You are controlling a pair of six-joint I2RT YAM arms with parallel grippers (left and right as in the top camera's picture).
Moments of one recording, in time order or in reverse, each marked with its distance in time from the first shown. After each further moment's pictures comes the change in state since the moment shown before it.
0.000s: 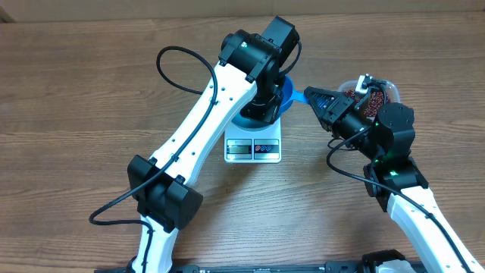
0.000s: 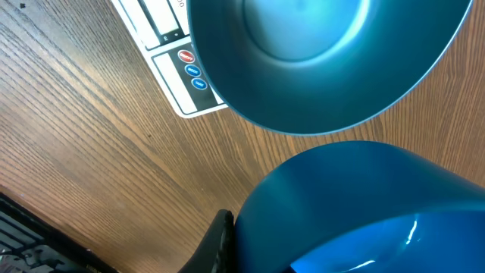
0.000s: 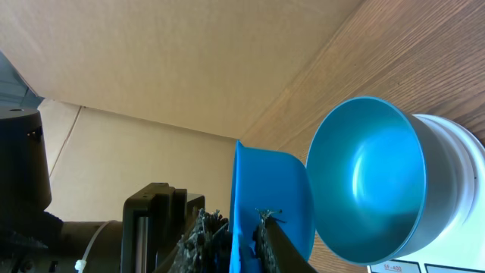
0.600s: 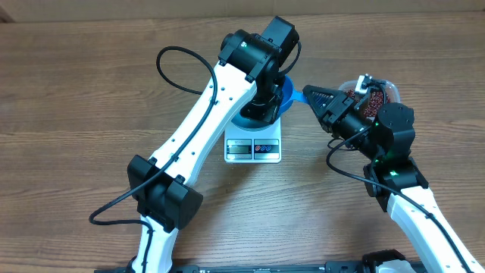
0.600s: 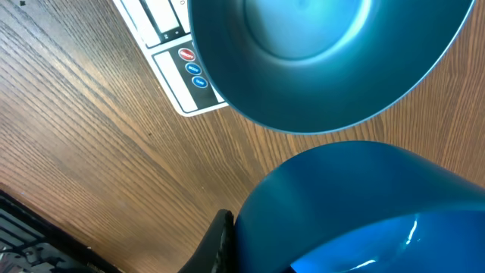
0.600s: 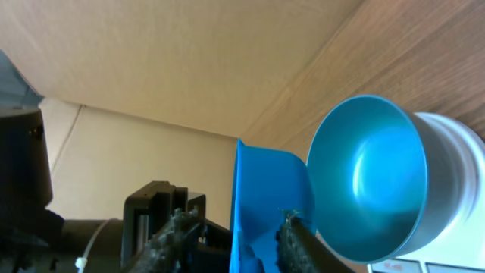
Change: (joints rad) left arm 0.001 0.000 0.000 -0.001 0.006 0.000; right arm 0.000 0.000 0.000 0.000 -0.004 -0.002
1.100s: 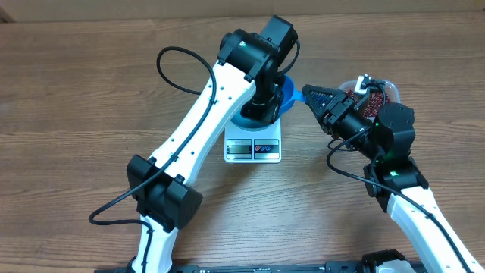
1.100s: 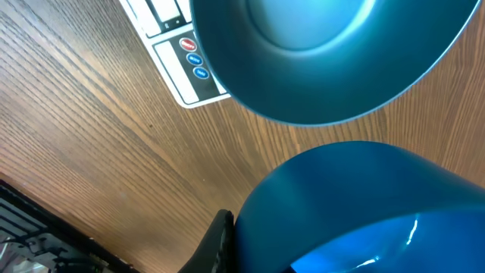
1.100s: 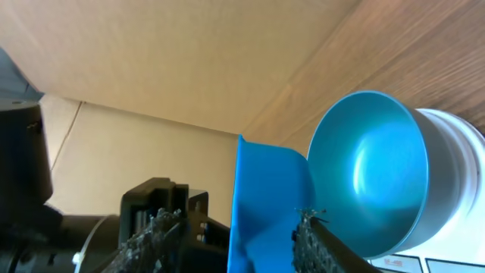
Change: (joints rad) left arm 0.003 0.000 0.000 0.001 0.031 0.000; right arm 0.000 0.000 0.000 -0.006 -0.013 0.001
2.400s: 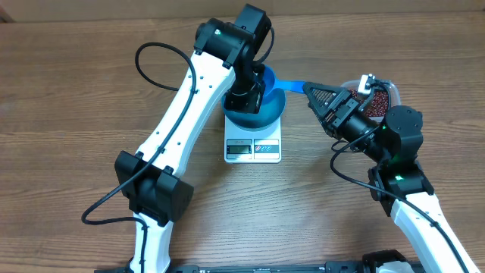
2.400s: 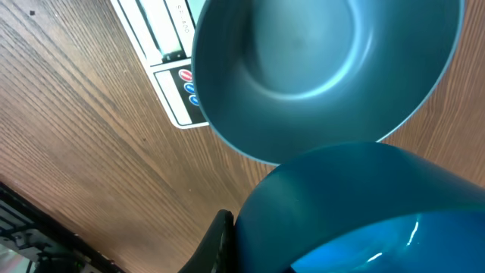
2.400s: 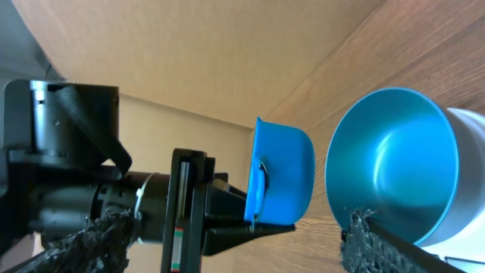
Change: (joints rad) left arm 0.100 0.000 0.000 -0.014 0.039 0.003; right arm -0.013 -0.050 0.000 0.002 -0.051 -0.005
